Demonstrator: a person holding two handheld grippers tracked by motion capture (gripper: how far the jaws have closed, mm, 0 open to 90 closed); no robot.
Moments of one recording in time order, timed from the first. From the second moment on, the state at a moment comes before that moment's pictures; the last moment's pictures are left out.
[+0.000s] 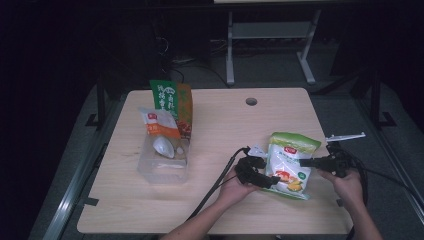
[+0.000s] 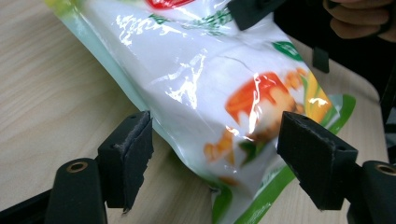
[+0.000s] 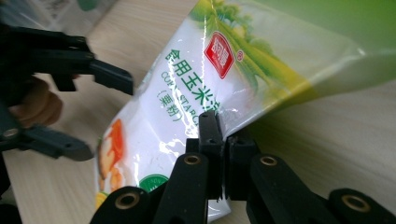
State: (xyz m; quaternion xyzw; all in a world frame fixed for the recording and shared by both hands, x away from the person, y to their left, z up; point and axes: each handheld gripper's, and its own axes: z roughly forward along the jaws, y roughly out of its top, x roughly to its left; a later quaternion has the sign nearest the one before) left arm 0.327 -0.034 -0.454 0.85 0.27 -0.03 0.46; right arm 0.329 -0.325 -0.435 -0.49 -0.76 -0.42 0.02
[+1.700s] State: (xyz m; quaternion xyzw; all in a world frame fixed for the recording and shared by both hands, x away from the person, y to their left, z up) left arm 0.314 0.017 -0.429 0.84 0.23 0.05 0.49; right arm 0.301 -0.243 -0.414 -0.35 -0.83 -0.43 -0.03
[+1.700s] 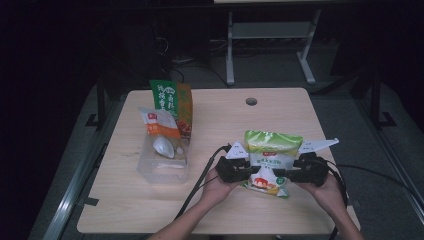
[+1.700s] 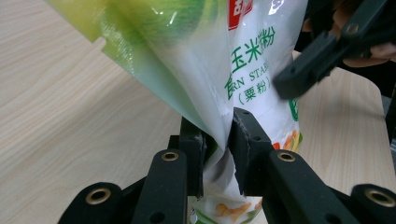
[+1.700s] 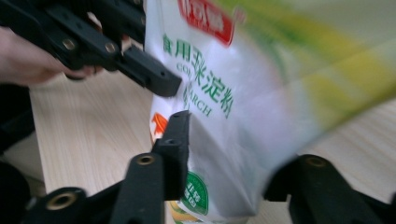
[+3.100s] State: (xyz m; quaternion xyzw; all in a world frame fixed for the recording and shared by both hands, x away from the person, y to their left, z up) left arm 0.286 0.059 -0.426 0.85 0.23 0.07 0.46; right arm 0.305 -0.226 -0.407 -0.36 -0.83 -0.43 -0.04
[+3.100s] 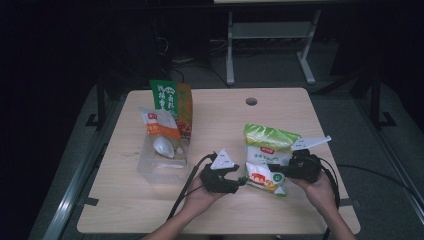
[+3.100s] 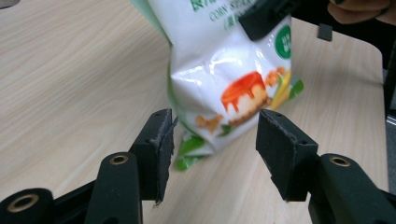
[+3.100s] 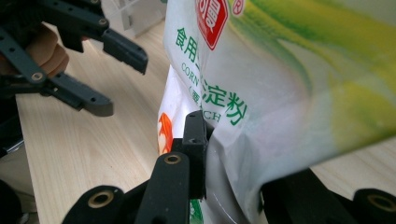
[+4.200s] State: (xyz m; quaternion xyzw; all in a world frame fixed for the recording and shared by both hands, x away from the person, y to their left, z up) left arm 0.247 0.091 -0.432 0.86 0.21 0.05 0.47; right arm 0.322 -0.174 -0.371 -0.31 -0.83 -0.45 -0.04
